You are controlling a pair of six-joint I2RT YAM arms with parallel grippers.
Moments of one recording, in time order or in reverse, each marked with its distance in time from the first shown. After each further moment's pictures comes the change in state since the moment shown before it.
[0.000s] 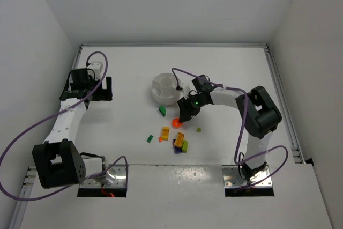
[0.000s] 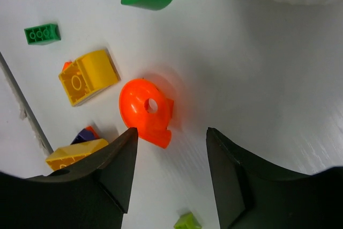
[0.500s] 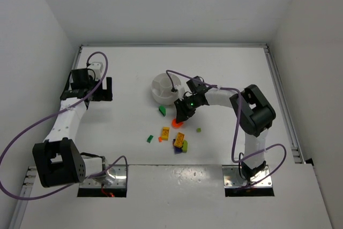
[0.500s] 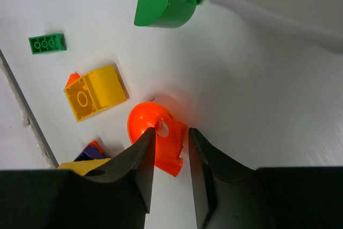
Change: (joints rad) left arm 0.000 0.008 0.000 -0.002 -0.001 0.000; right arm 0.053 0.063 0.040 0.035 -0.006 0.032
